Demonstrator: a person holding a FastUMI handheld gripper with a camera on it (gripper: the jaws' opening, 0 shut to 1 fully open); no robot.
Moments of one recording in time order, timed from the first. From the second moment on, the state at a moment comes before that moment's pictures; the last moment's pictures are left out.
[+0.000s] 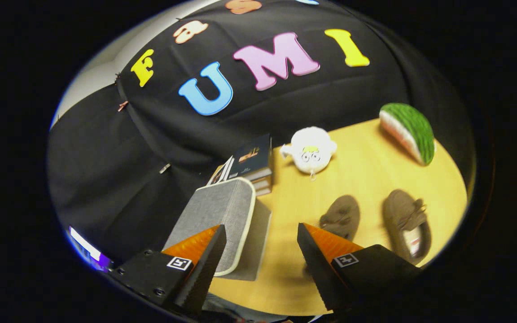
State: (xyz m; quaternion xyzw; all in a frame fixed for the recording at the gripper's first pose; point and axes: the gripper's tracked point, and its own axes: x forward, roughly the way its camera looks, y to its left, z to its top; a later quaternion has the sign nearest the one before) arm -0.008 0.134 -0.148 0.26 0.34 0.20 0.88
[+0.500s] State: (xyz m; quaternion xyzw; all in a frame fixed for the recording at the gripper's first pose) arm -0.006 0.215 -0.212 0.49 0.47 0.24 0.69
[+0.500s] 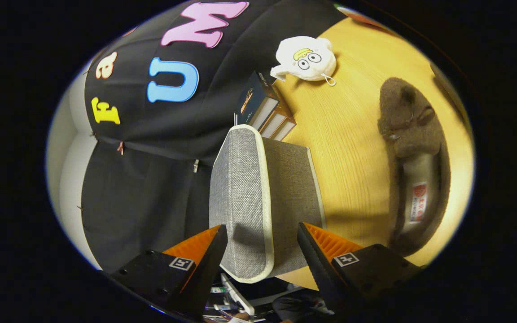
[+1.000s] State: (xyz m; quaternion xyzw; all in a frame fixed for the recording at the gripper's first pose) arm -0.012 0.236 -0.202 0.56 0.52 0.26 0.59
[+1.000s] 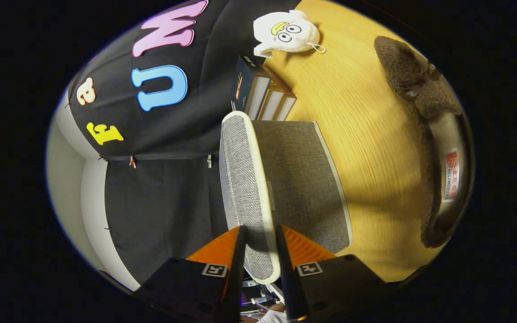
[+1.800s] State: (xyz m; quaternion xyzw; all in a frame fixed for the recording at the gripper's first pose) arm -0.006 0.246 -0.118 0.56 0.45 0.31 0.62
